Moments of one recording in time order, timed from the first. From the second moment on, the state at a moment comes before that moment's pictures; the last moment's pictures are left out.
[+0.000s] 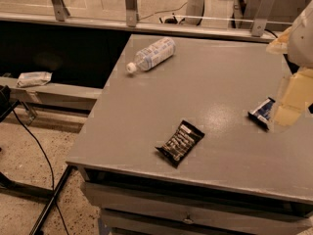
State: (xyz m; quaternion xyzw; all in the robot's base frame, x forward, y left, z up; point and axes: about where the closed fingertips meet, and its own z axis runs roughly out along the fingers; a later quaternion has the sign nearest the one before) arm 0.438 -0.217 0.976 -0.60 0.78 -0.03 0.16
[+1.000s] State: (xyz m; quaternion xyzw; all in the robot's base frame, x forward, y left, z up) arm 0.464 -0.147 0.940 -0.70 0.70 0.00 0.14
